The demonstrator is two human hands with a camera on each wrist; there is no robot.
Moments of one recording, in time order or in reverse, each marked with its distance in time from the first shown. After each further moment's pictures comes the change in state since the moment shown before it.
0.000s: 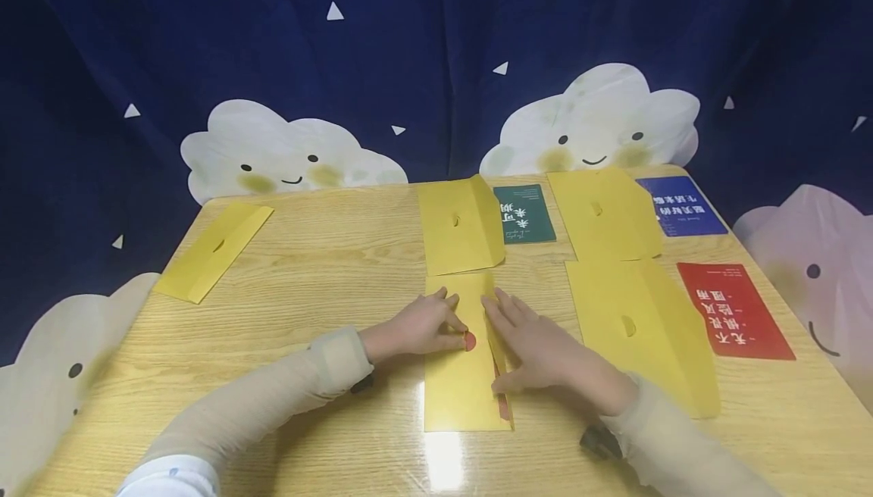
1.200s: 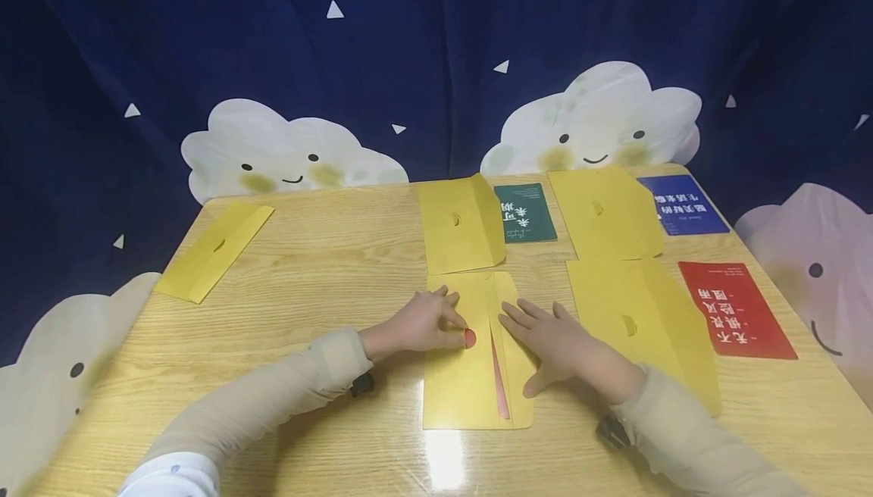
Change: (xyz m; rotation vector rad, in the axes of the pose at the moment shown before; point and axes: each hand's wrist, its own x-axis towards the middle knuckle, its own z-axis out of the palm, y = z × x) left_hand 0.000 -0.005 0.002 -0.144 0.062 -0.021; right_hand -0.003 0.033 0.004 -0.223 -0.105 -0.044
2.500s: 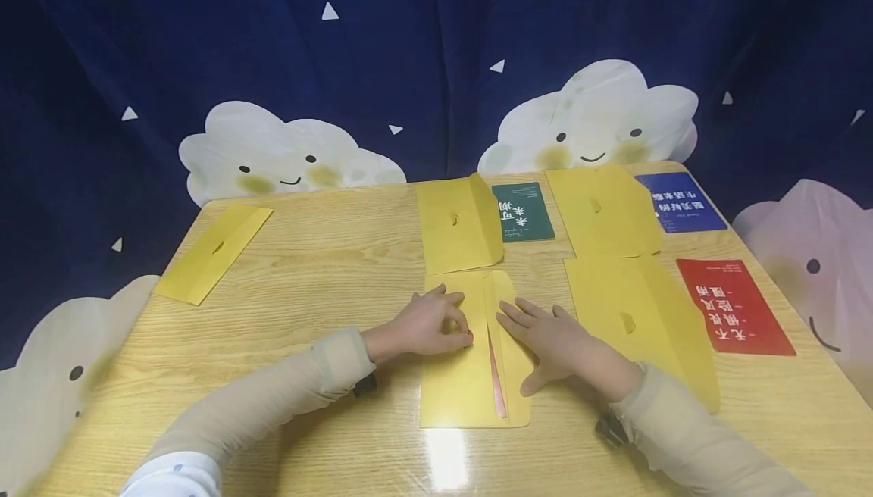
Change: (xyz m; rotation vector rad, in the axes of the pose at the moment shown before) left_hand 0.000 0.012 0.000 0.067 -0.004 -0.031; right_hand -0.001 -0.001 -0.003 0.026 -0.013 0.003
